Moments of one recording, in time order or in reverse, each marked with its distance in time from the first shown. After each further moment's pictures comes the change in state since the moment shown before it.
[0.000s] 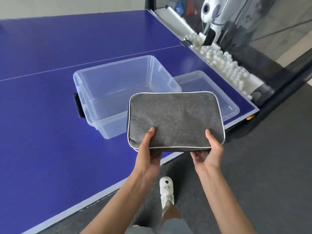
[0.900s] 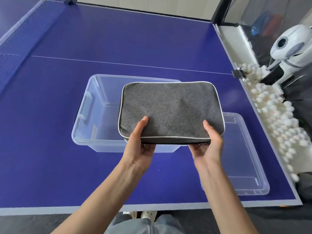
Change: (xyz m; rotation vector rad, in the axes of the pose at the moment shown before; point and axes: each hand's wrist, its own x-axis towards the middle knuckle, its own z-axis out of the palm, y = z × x) left_hand 0.088 0.060 0.150 -0.318 0.185 0.252; right_hand 0.166 -0.075 0.166 -0.283 -0.404 0.245
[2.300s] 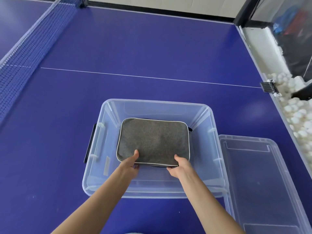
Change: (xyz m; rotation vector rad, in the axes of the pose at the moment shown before) left_hand 0.189 0.093 -0.050 0.123 0.460 -0.183; right_hand 0.143 0.130 0.088 -0.034 0.449 0.649
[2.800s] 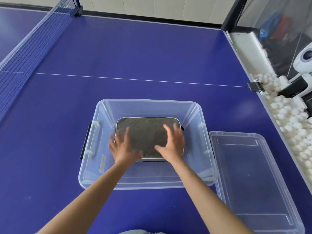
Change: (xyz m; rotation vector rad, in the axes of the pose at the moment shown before) left_hand 0.000 0.000 -0.001 1.484 0.202 1.034; right_hand -0.008 -0.010 0.005 -1.568 -0.048 -1.399
